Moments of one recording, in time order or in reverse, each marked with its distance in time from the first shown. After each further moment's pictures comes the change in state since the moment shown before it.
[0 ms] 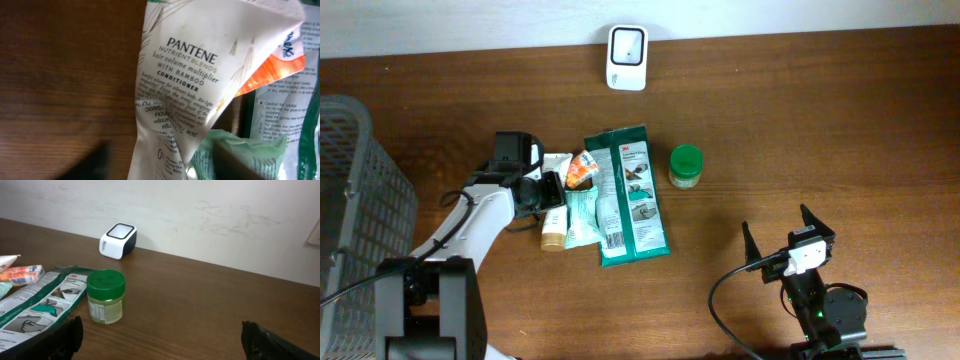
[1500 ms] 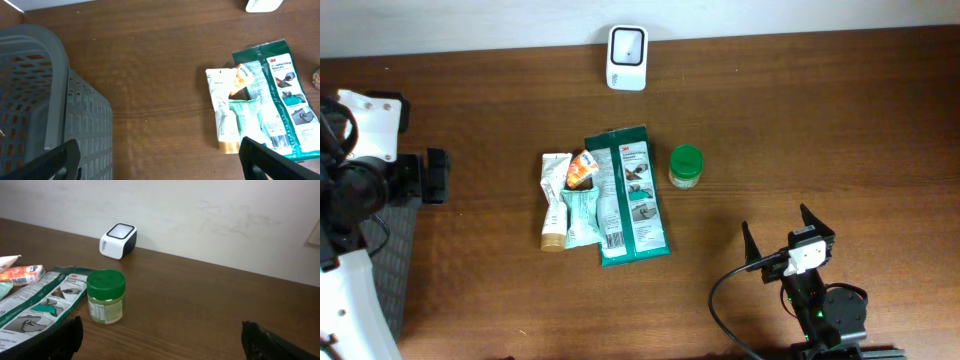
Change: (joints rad) left arm 0.421 -0.385 0.747 -0.790 0.064 0.698; right arm 0.000 0.001 0.000 0.000 0.000 0.000
